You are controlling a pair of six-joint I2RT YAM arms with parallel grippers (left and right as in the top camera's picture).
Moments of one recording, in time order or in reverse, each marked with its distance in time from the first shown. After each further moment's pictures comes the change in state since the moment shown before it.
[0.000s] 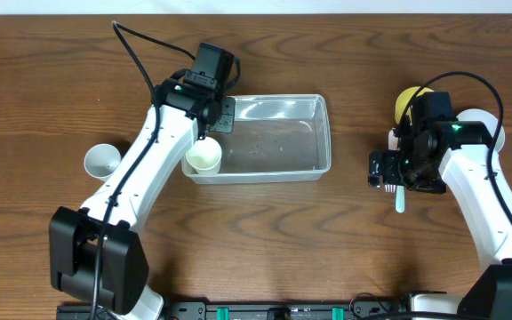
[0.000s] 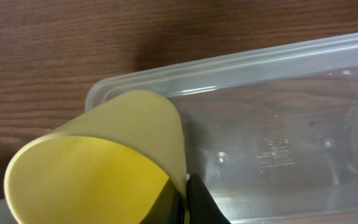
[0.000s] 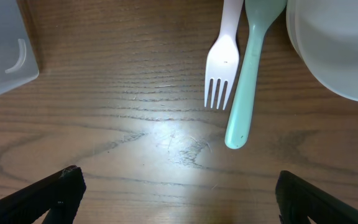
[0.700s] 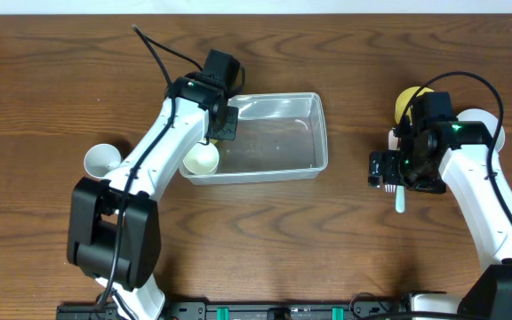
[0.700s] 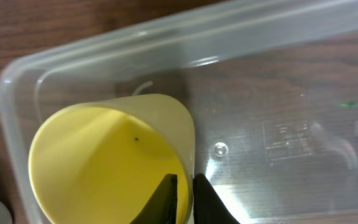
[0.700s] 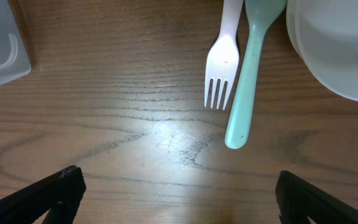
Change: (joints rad) left arm 0.001 0.128 0.001 -0.027 0.016 0.006; right arm 0.000 0.000 0.000 0.000 0.000 0.000
